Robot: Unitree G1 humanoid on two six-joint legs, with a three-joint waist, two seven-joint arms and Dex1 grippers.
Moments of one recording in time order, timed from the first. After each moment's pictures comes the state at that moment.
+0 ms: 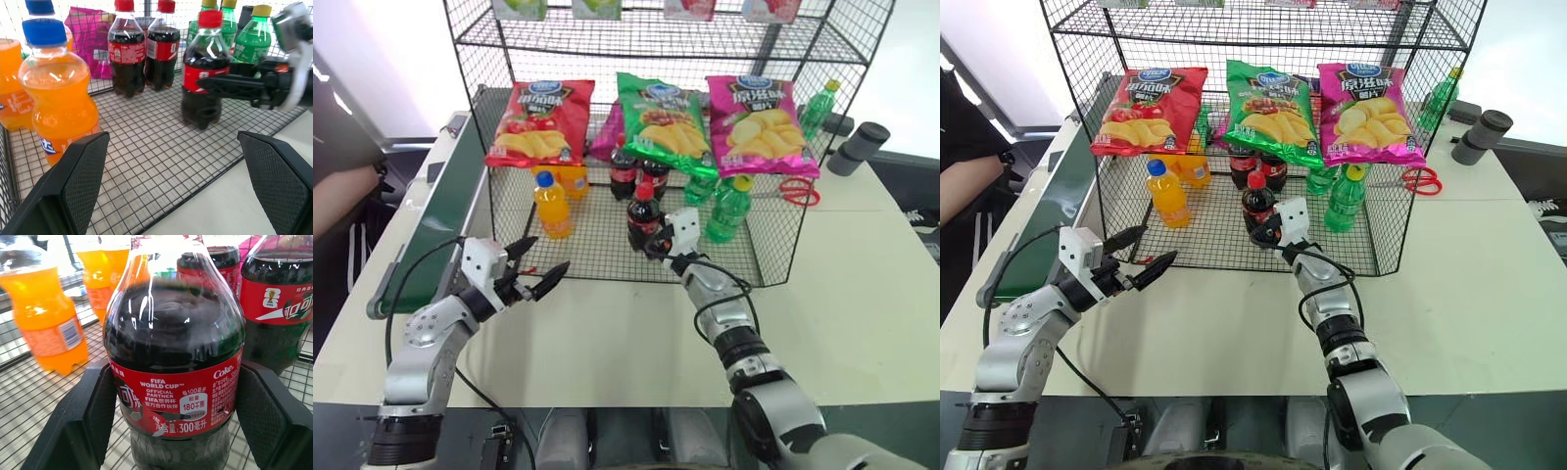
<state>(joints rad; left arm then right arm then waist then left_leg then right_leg) -0.03 0.47 0.16 -0.20 -0.43 0.21 -0.74 -0.63 -0.03 0.03 0.78 0.15 -0.28 0.41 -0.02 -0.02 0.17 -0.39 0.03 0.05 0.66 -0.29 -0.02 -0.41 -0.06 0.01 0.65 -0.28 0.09</state>
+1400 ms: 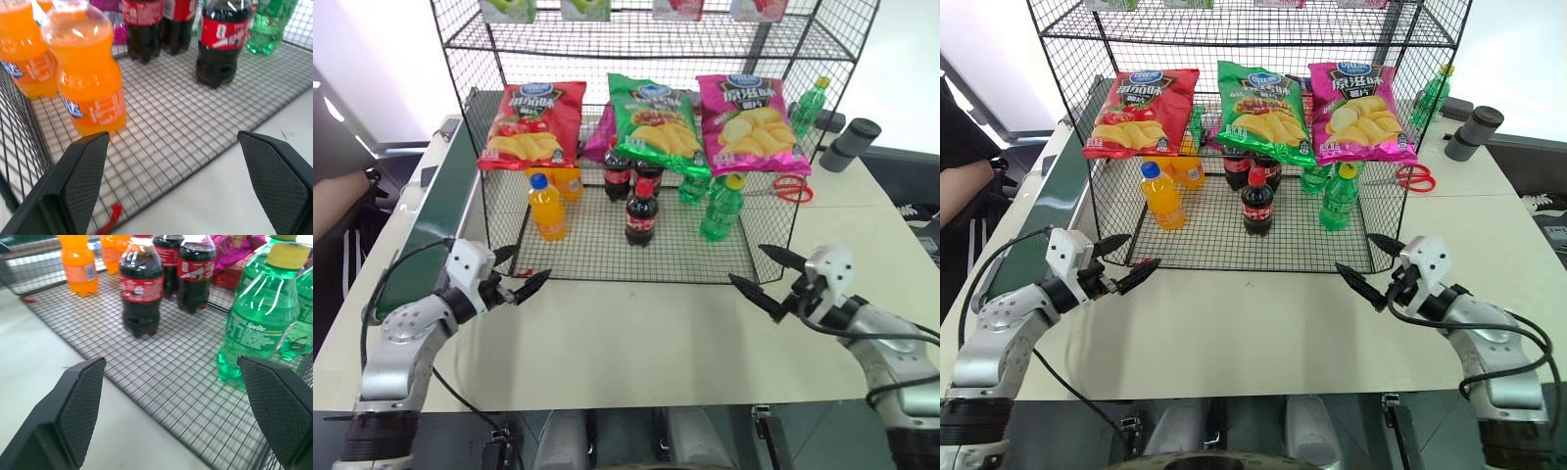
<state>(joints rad) -0.02 0.58 0.18 -0.10 -0.40 0.23 -0.77 0.07 -0.64 -0.25 -0.21 0.49 0.18 0.83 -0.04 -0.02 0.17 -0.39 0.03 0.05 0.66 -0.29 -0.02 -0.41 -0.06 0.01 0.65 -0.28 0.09</state>
